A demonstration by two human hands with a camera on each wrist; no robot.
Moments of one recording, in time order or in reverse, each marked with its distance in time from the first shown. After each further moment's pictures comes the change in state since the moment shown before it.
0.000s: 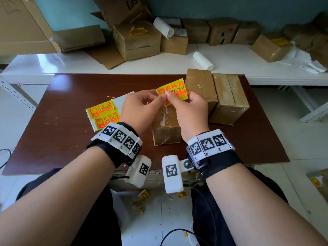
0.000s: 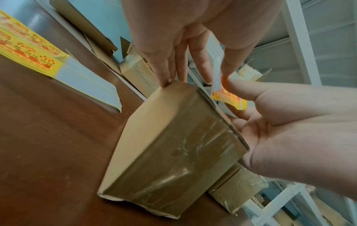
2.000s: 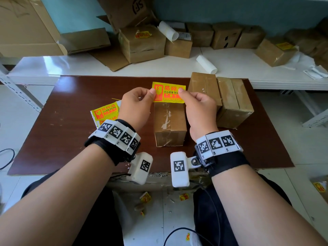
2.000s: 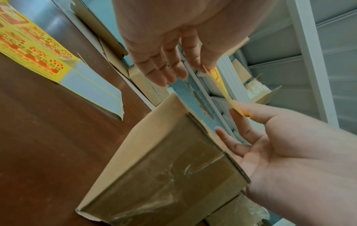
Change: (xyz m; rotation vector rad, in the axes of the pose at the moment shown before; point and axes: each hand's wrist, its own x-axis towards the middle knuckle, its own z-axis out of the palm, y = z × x) left_hand 0.019 -0.005 -0.018 -0.015 0.045 -0.091; right_hand 0.019 -0.001 -0.003 0.029 0.015 0.025
